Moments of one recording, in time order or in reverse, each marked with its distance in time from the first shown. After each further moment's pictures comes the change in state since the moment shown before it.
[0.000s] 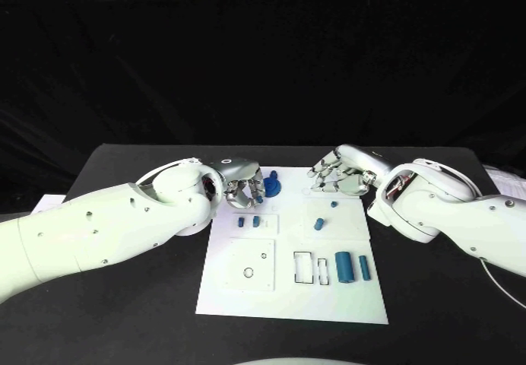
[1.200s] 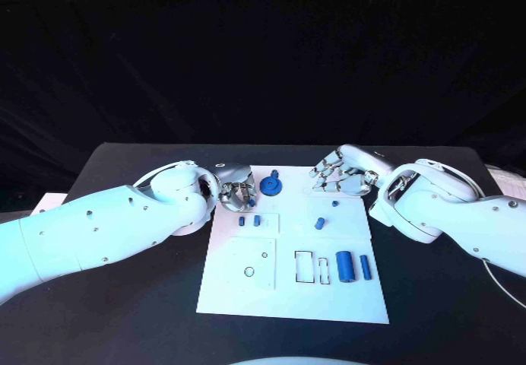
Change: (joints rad) left arm -0.017 -0.004 0.000 -0.038 0.035 0.045 -0.030; left_hand -0.017 -0.004 -0.004 0.004 -0.003 0.003 -0.004 0.000 0.000 0.003 -0.004 0.000 0.001 0.000 0.000 0.000 -0.009 0.000 0.000 0.000 0.000 0.000; right arm -0.001 -0.001 0.000 0.002 0.002 0.000 0.000; right_hand 0.000 0.000 0.000 0.000 0.000 0.000 0.000 0.000 0.000 0.000 0.000 0.000 0.000 0.000 0.000 0.000 0.000 0.000 0.000 0.000 0.000 0.000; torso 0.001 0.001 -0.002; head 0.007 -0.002
